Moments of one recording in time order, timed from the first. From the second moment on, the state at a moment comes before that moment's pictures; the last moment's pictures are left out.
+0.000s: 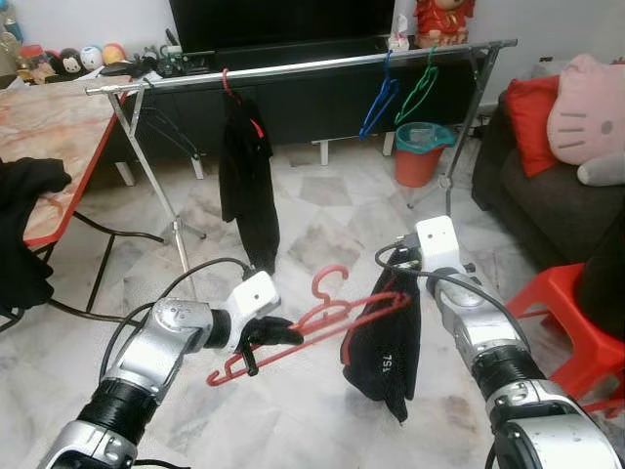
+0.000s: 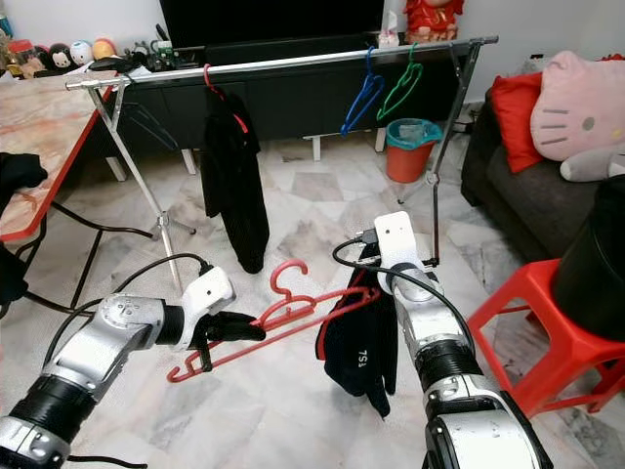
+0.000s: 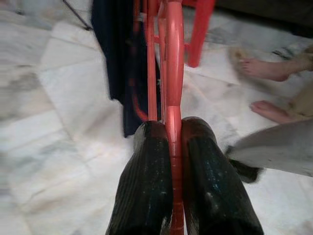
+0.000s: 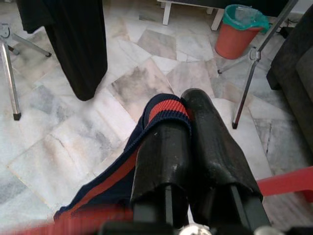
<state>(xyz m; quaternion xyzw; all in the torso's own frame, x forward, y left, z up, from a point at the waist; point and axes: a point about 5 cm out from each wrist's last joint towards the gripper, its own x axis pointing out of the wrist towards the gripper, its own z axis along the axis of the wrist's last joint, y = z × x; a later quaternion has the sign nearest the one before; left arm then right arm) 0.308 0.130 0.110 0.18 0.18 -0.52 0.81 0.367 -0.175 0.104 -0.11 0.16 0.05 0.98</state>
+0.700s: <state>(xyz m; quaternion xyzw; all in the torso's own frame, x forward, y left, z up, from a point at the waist) 0.323 0.117 0.101 0.19 0.18 -0.43 0.86 0.350 -0.171 0.092 -0.09 0.17 0.05 0.98</state>
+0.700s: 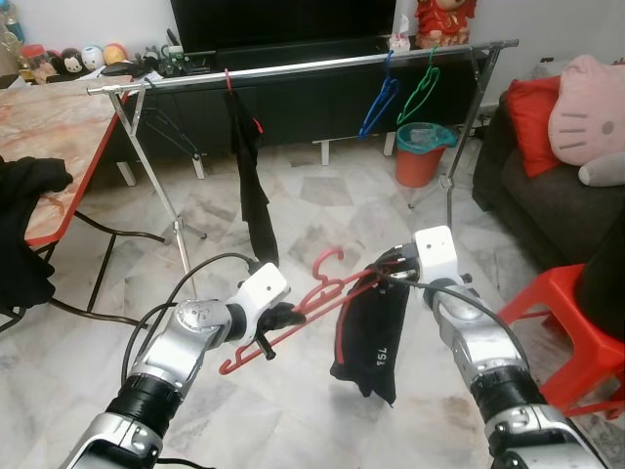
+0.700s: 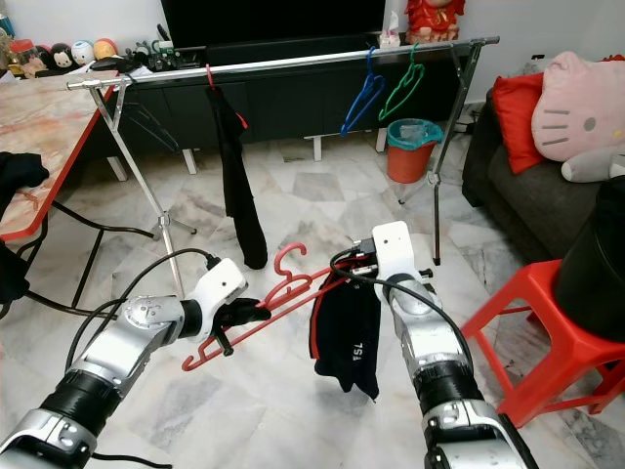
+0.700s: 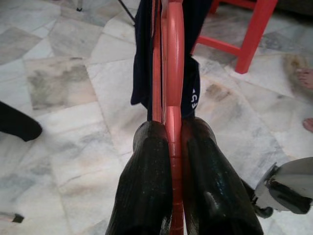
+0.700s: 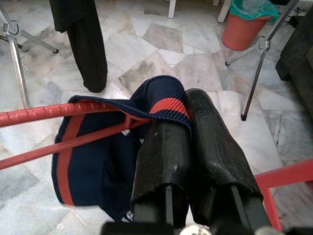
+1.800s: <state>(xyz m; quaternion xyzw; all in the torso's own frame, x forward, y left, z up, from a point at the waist) 0.313 0.120 0.105 0.13 0.18 -0.50 0.84 0.341 -0.168 0.100 -0.11 0.17 0.09 0.98</state>
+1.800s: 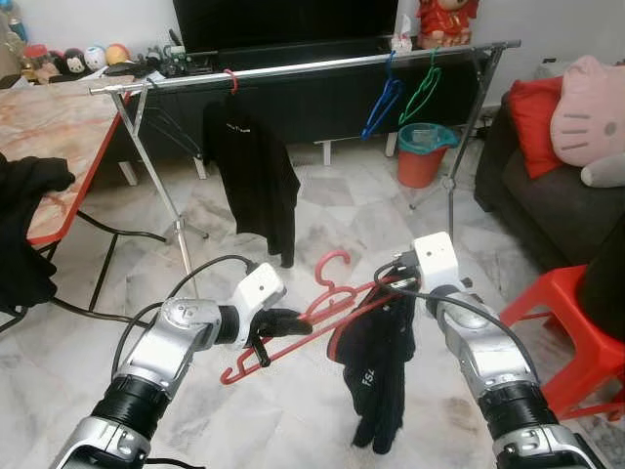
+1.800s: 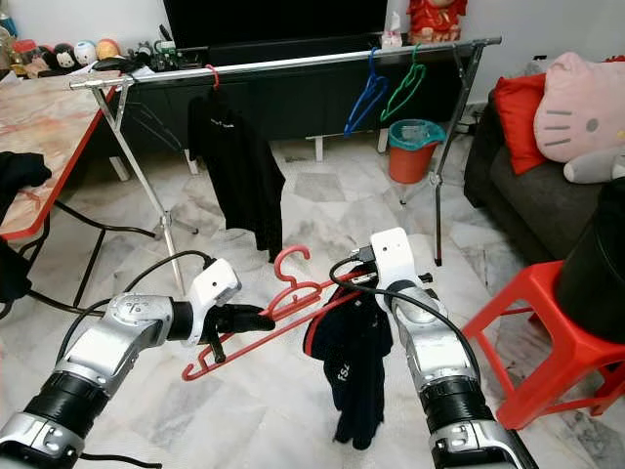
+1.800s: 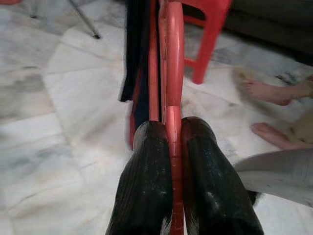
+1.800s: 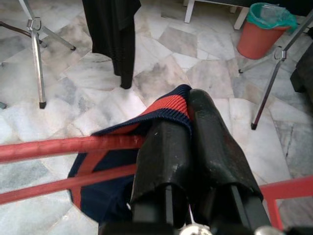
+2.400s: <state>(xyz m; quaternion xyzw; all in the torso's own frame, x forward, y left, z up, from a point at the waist) 0.327 0.120 0.091 0.18 0.20 -0.41 0.87 0.328 -0.149 0.117 -0.12 0.15 0.14 0.97</state>
